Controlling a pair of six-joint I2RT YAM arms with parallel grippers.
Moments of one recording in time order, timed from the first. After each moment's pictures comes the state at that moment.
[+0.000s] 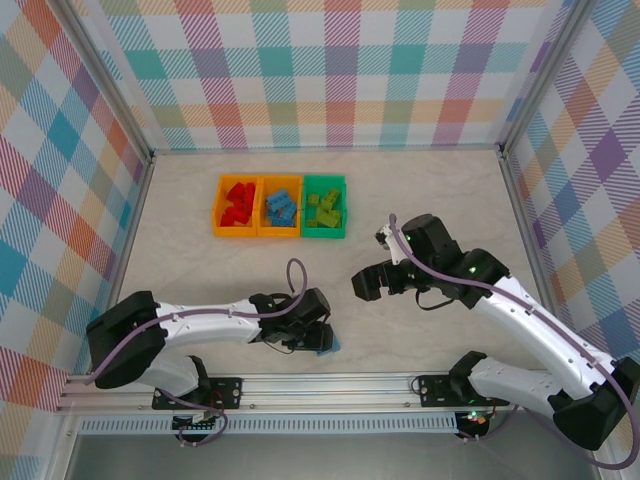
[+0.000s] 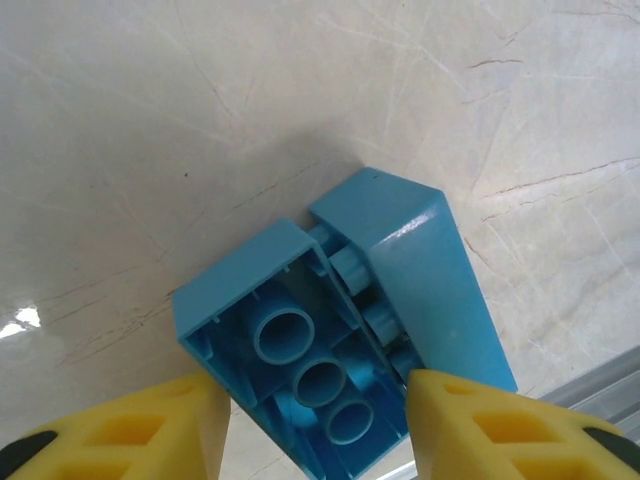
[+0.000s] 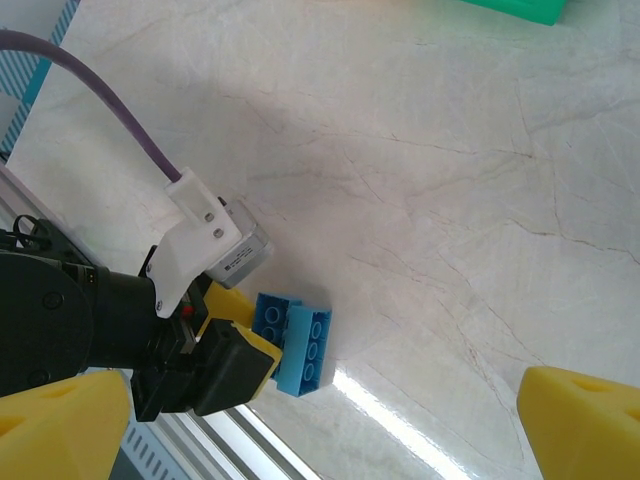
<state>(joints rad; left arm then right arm) -1.12 1.43 0.70 -0.43 0.08 -1.02 0.69 1.02 1.02 -0.85 -0.29 0.33</state>
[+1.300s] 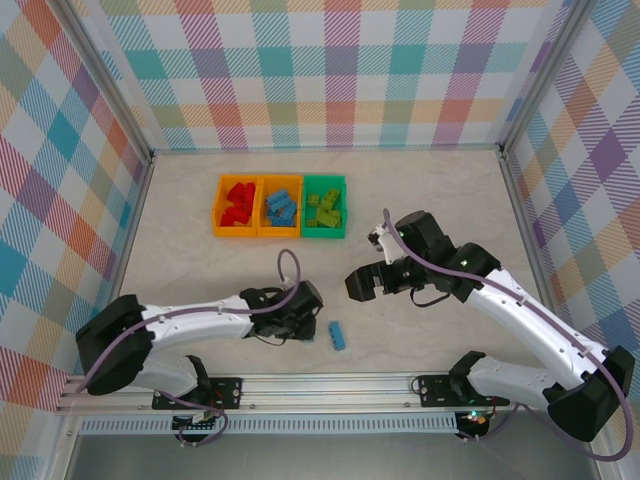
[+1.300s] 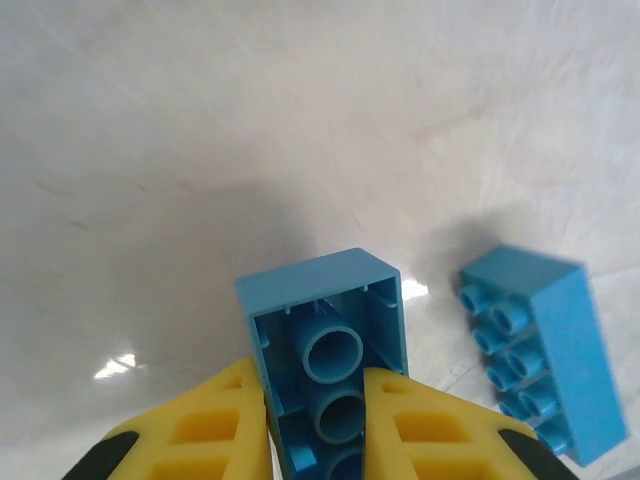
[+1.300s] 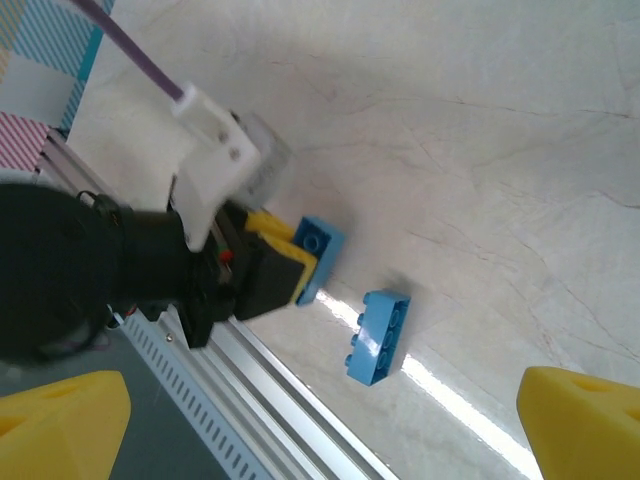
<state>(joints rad) -1.02 1.33 0.72 -0.54 -0.08 -0.90 0.69 1.08 1.04 -0.86 -0.42 0.37</state>
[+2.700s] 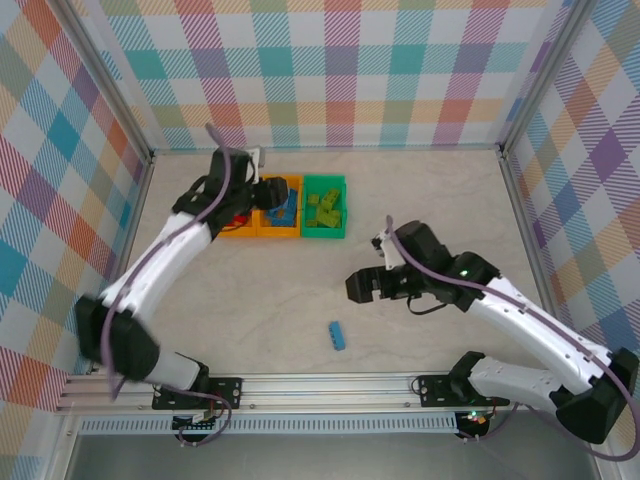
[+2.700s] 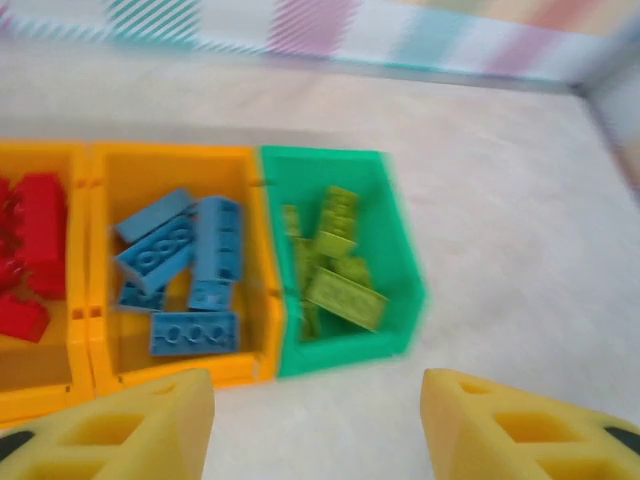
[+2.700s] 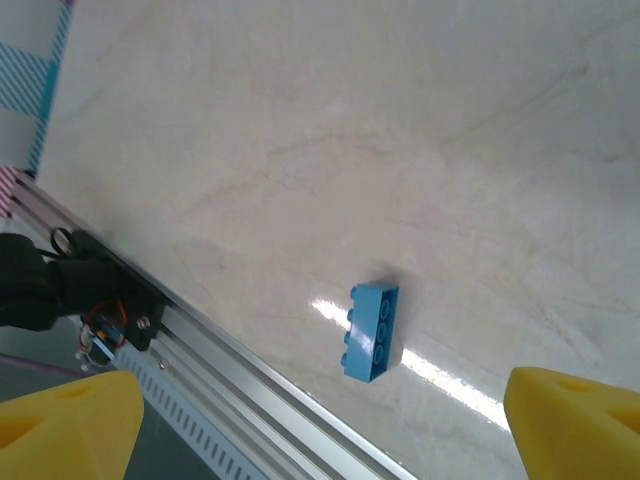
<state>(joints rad) -0.41 1.35 1.30 -0.53 0.09 -0.33 0.81 1.06 0.98 -0.83 -0.27 0.56</state>
